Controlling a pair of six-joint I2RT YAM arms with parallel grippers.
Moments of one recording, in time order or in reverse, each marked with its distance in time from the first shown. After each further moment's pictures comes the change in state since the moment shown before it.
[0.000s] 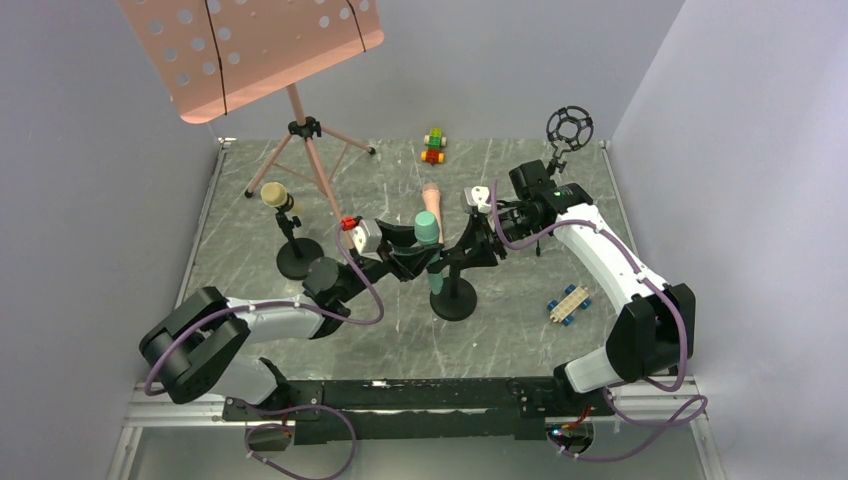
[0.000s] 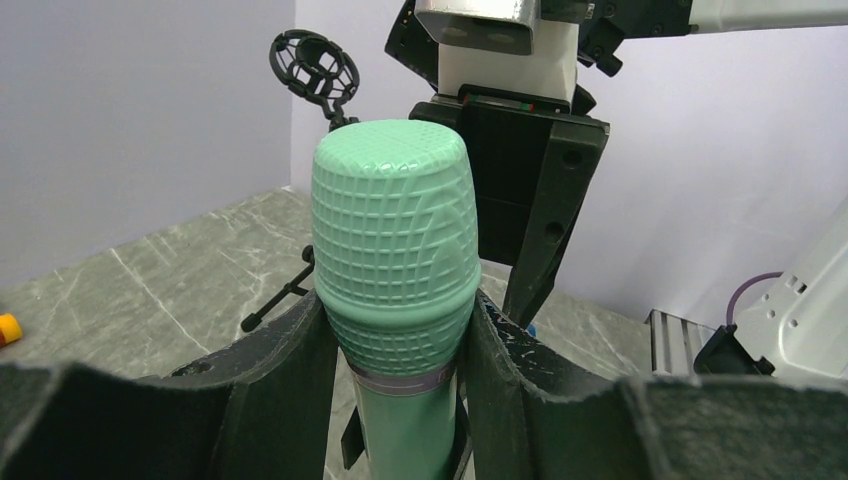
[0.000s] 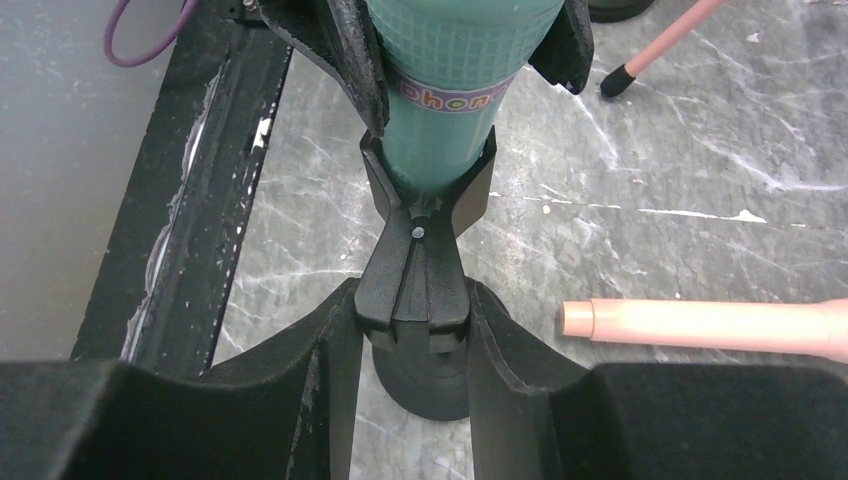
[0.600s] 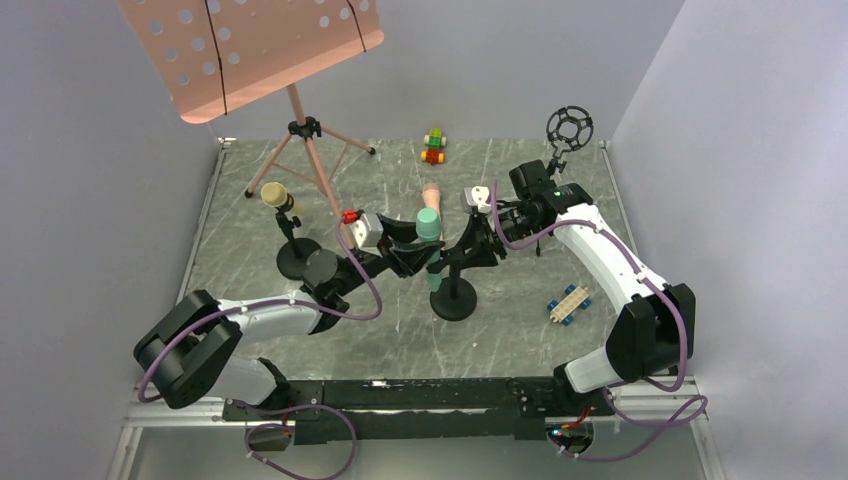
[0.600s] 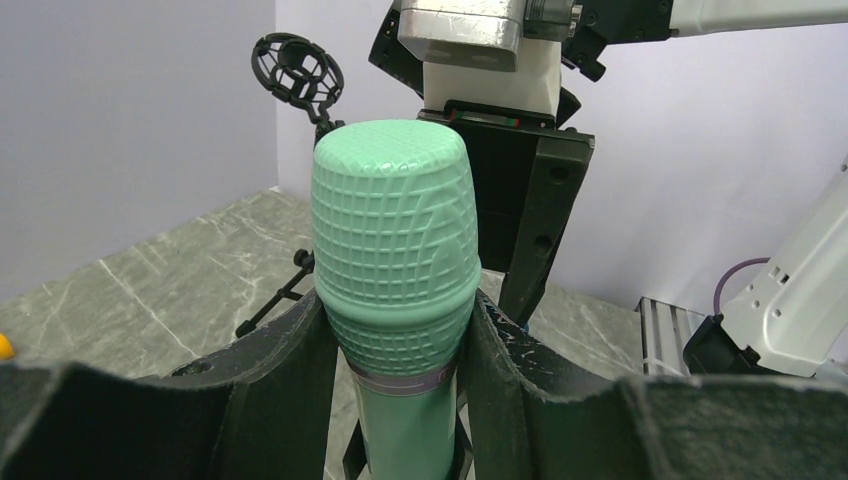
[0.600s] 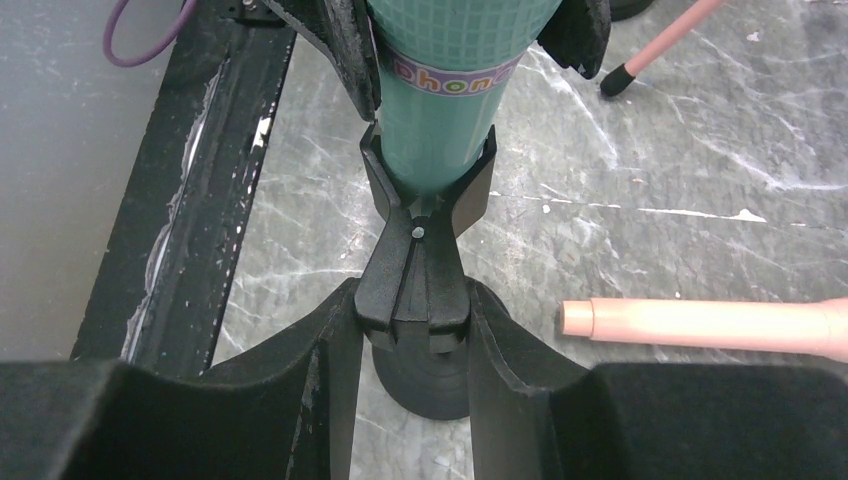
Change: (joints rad) left arm 0.024 -0.031 0.044 -0.085 0.066 0.002; right arm 0.000 0.000 0.001 0.000 0.001 0.000
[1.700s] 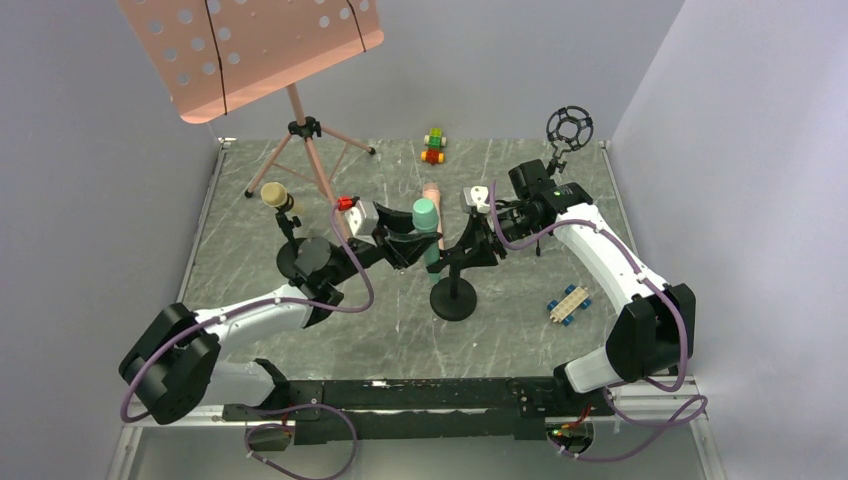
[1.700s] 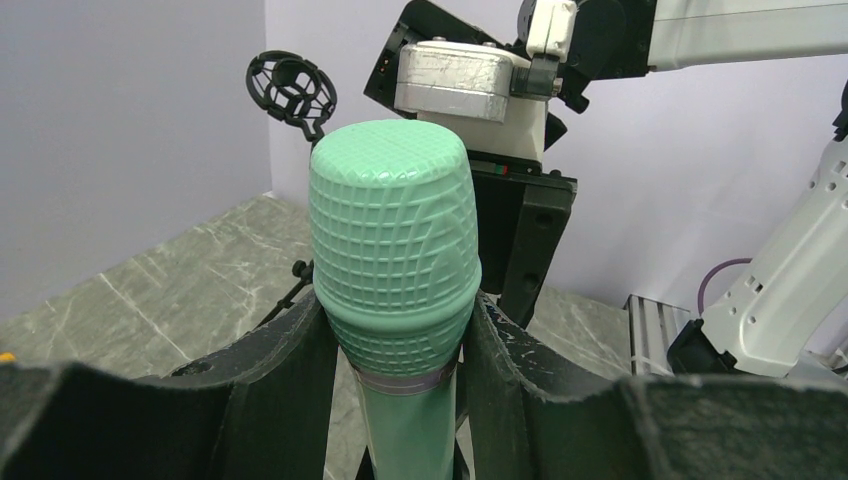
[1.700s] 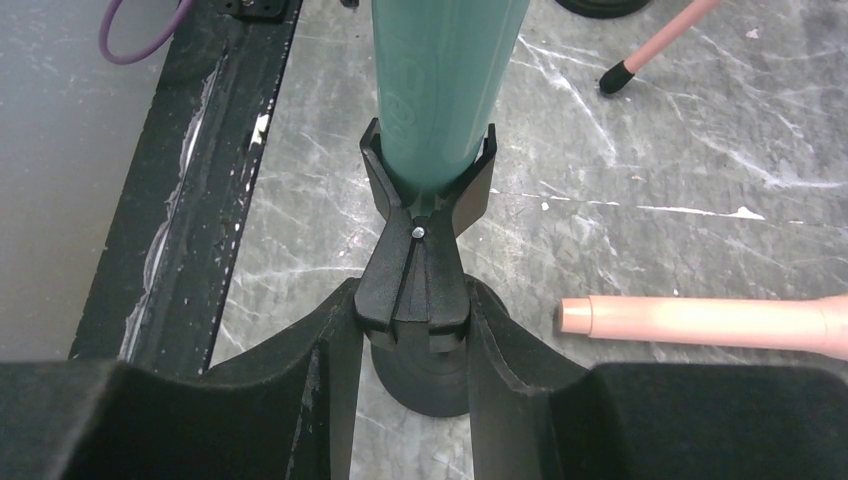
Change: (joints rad) left arm 0.048 -0.093 0.080 -0.184 0.077 -0.010; right arm 0.002 0.000 0.007 -0.005 0.012 0.000
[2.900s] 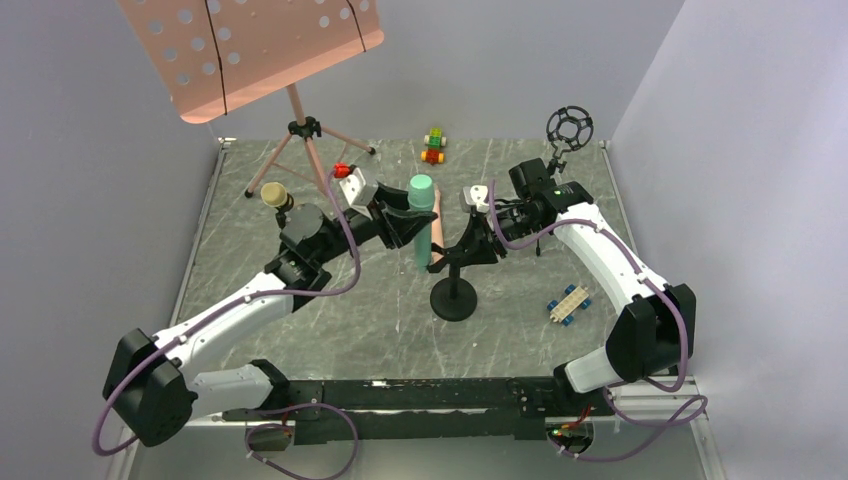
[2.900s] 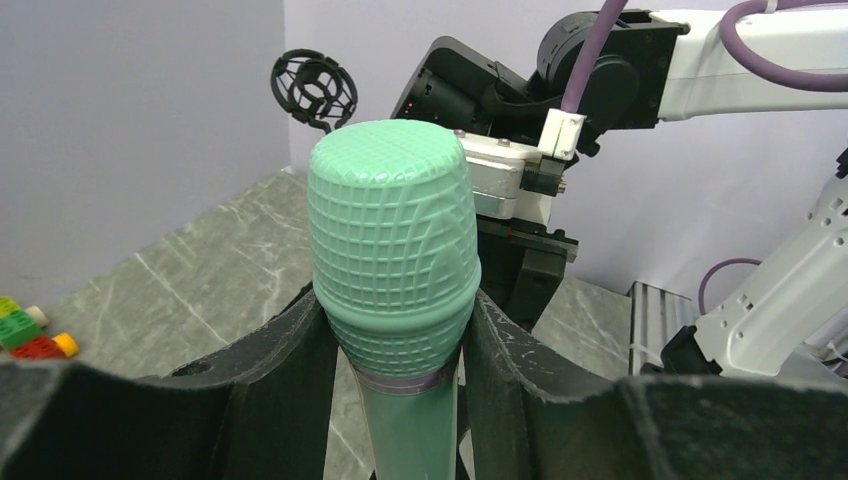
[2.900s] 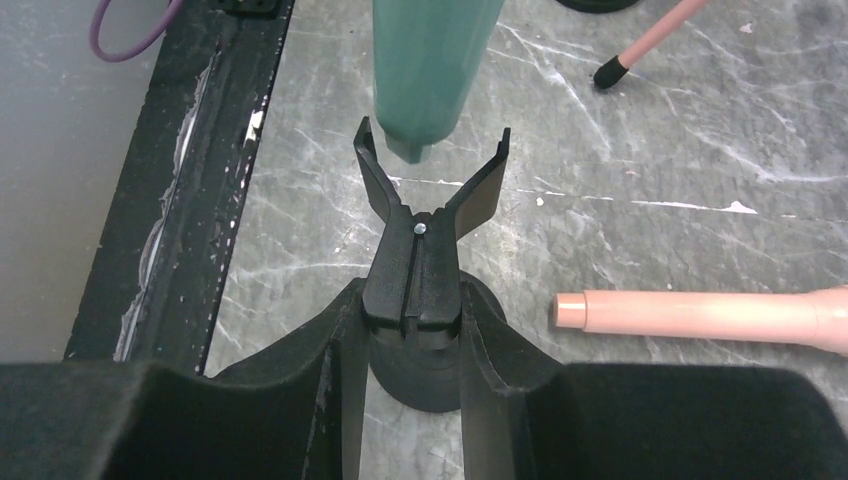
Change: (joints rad) left arm 0.051 -0.130 0.229 -0.473 0.032 0.042; right arm 0.000 0.000 0.009 -0.003 0.014 0.003
